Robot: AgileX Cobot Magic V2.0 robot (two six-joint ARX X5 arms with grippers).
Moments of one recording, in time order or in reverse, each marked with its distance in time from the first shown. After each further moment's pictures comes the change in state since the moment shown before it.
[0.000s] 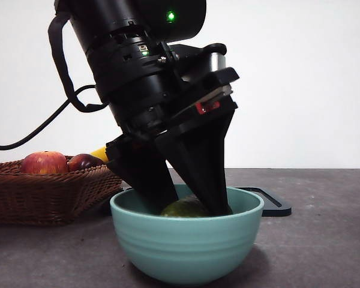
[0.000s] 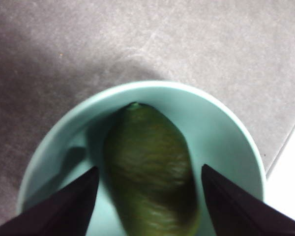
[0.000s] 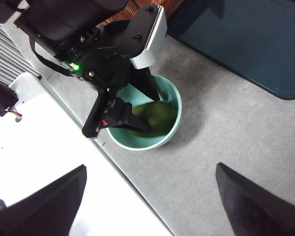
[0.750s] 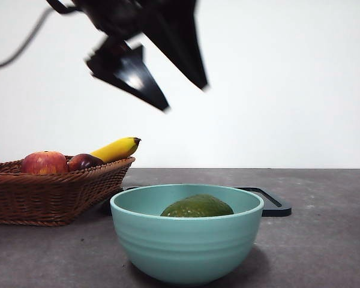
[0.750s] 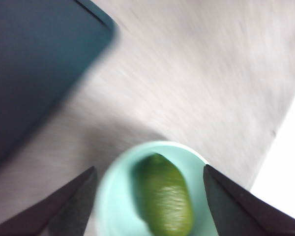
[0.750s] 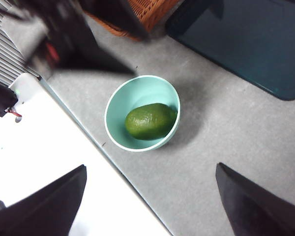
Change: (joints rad) left arm 0.115 -0.262 0.056 -0.035 -0.001 -0.012; right arm 0.000 0.000 0.000 0.006 0.001 0.000
